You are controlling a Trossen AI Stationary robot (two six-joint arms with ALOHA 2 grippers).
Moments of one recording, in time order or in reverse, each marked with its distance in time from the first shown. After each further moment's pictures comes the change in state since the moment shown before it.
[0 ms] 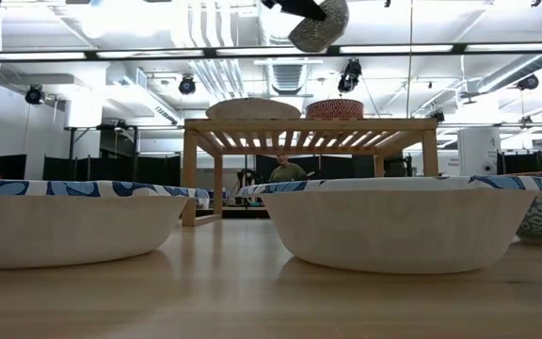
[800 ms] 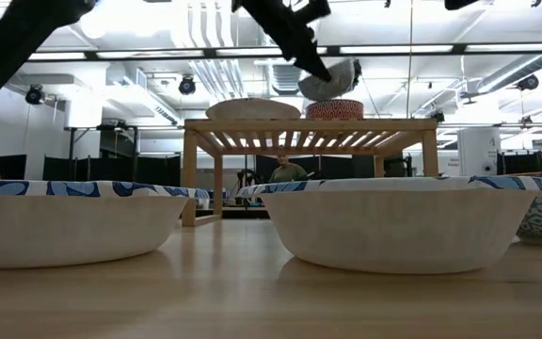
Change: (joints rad) left arm 0.155 0.322 0.383 -0.308 0.052 0.125; right arm 0.000 -0.006 0.000 -0.083 0.001 0.066
